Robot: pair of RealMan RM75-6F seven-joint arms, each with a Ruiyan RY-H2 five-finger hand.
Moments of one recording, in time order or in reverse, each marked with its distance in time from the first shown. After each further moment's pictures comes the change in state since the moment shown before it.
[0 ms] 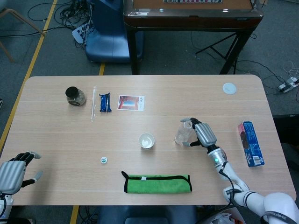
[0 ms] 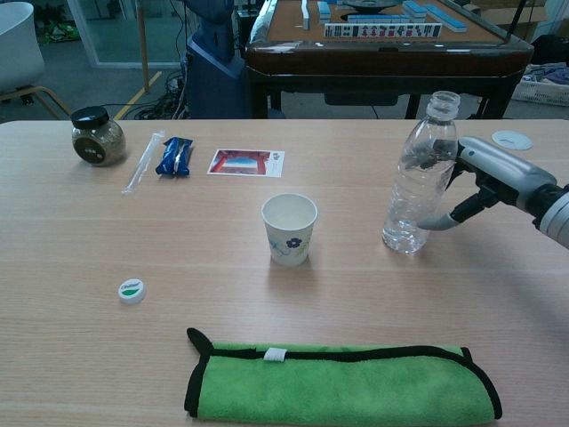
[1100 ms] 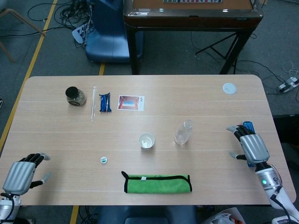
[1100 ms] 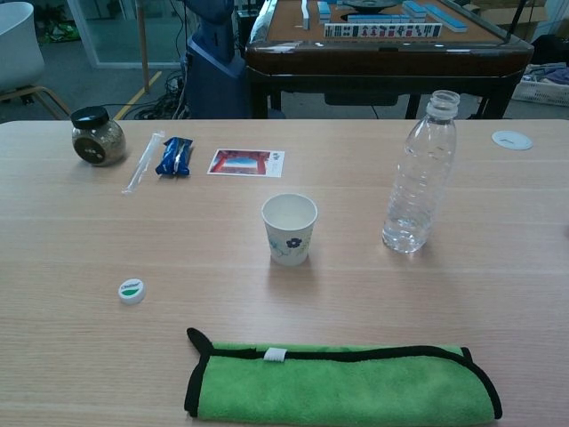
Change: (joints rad) left arm -0.015 -0.043 0.024 0.034 0.085 0.011 -0.005; right arm -0.281 0.528 -0.096 -0.548 0.026 0.197 -0.480
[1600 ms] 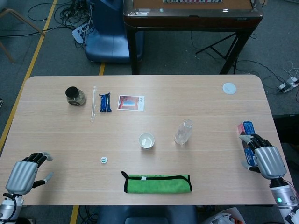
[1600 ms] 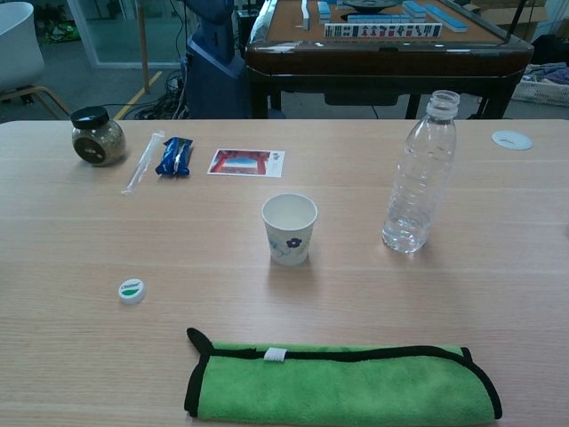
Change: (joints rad) left arm -0.002 -0.042 0.000 0.058 0.034 0.032 -0.031; right arm -0.129 0.055 -0.039 -0.055 -0.084 0.171 -0.043
